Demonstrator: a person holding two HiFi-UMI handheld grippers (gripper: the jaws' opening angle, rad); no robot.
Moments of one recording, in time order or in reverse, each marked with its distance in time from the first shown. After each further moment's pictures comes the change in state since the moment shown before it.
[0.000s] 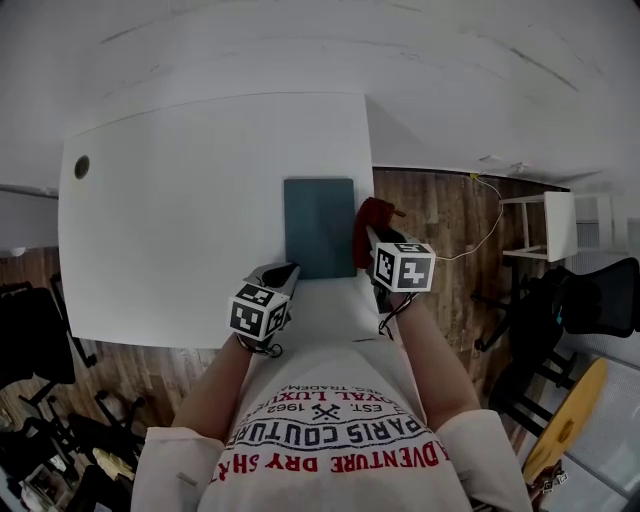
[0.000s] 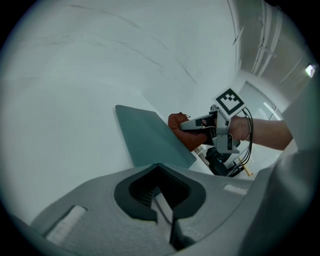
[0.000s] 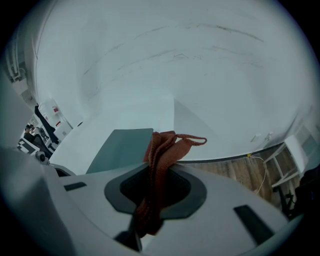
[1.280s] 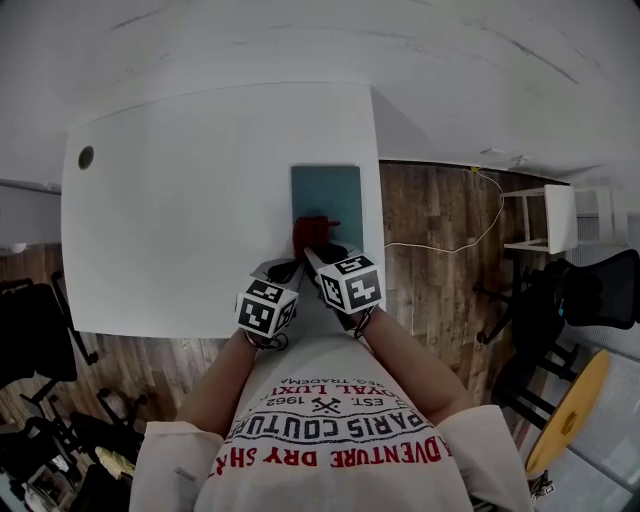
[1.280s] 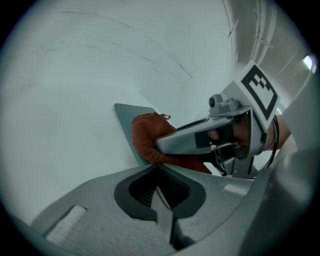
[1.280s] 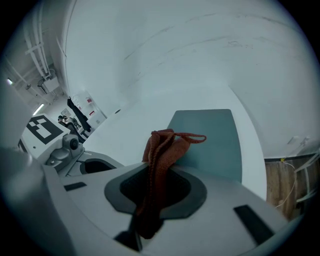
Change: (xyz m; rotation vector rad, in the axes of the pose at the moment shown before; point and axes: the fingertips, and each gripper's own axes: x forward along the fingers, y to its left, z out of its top) left arm -0.016 -0.003 -0.017 0.060 0.037 0.019; right arm 0.006 0.163 -0.049 -0.147 0.076 0.302
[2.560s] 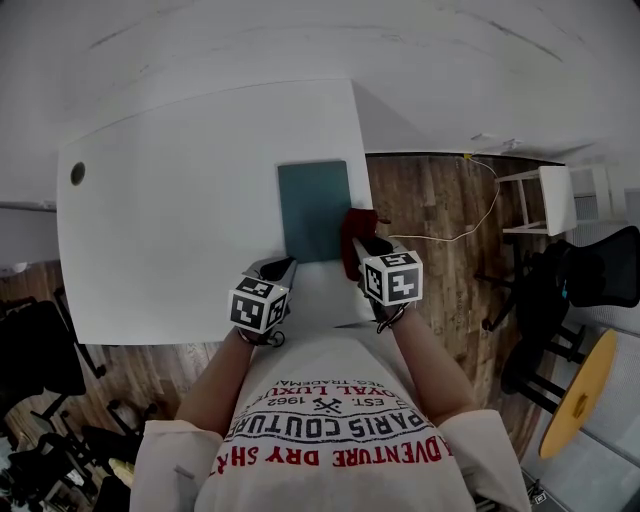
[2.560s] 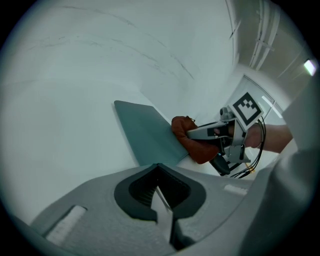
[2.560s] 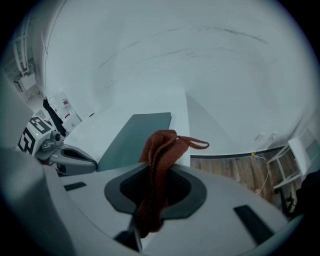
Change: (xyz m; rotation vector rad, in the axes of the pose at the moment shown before) left arm 0.004 0.001 -0.001 -0.012 0.016 -0.023; right arm -0.065 -0.105 -0.025 0.092 -0.049 -0.254
